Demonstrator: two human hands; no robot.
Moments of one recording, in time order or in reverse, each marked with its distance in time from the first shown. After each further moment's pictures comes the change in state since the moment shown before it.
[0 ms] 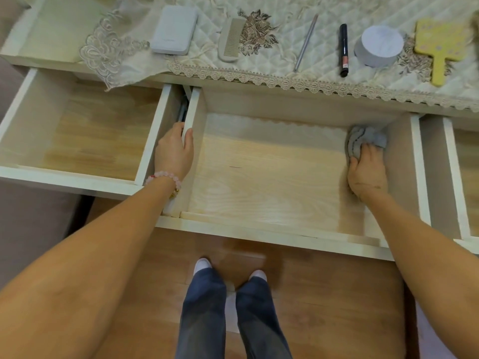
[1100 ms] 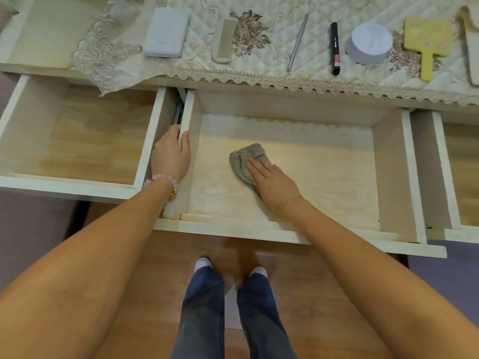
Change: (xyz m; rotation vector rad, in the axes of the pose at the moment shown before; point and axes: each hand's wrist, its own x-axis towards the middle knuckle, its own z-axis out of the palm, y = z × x) left_hand -0.001 0.001 -0.004 -0.012 -0.035 -0.004; right_hand -0.074 -0.145 0.044 -0.155 -0.319 -0.656
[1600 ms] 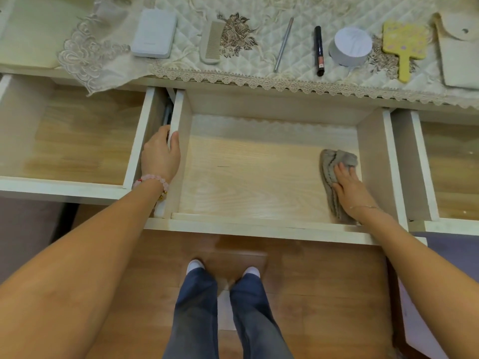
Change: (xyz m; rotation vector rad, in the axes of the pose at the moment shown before) left_hand -0.001 -0.004 0.001 -0.041 -0.001 -0.020; right_hand -0.103 0.129 -0.029 0.257 -0.045 0.566
